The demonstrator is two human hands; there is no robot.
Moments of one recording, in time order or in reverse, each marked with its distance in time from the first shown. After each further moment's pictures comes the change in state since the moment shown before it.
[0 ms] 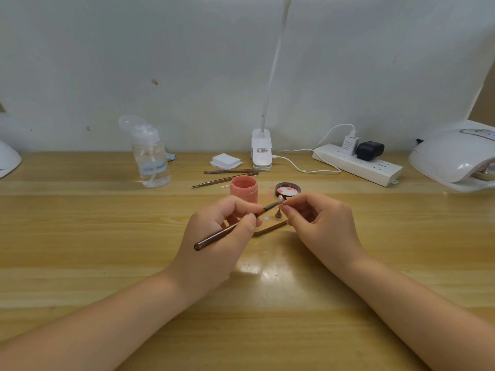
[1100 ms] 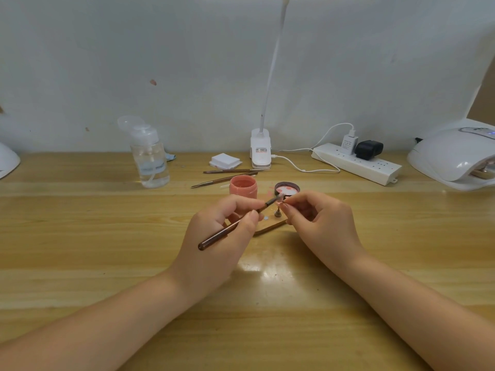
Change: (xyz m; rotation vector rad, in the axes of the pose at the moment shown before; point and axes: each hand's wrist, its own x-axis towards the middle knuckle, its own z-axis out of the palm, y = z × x) left_hand -0.001 0.002 0.001 0.025 -0.004 0.020; right_hand 0.000 -0.001 0.000 0.017 0.009 0.007
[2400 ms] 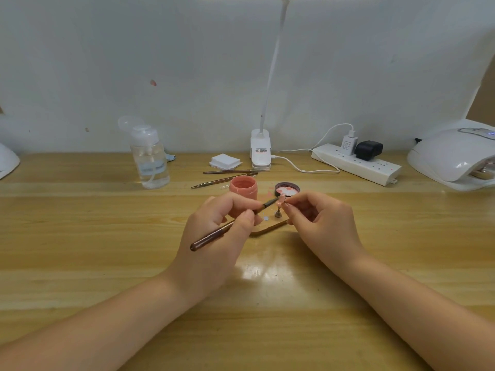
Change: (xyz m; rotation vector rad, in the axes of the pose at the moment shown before) left_hand 0.000 -0.002 -0.002 0.029 0.027 0.009; right_hand 0.000 0.001 0.000 0.007 0.003 -0.005
